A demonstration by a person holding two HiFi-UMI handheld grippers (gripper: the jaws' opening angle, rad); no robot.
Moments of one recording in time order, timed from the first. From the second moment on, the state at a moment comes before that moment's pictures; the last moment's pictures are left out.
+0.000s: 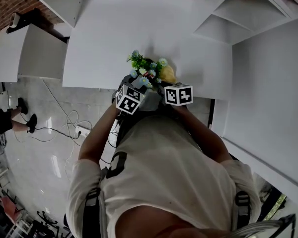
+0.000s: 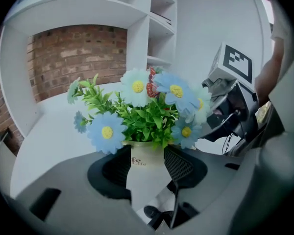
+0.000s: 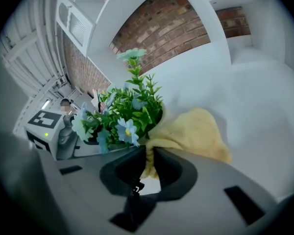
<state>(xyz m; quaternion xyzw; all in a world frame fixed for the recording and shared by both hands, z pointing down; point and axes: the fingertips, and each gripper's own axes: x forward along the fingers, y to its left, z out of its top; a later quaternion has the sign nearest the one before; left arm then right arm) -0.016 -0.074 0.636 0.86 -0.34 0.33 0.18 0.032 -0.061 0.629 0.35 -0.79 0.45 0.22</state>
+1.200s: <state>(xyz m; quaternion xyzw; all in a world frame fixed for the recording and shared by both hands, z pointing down) -0.019 -0.096 0.630 0.86 -0.36 0.31 0.19 0.045 -0.068 0.641 0.39 -0.78 0.45 0.21</state>
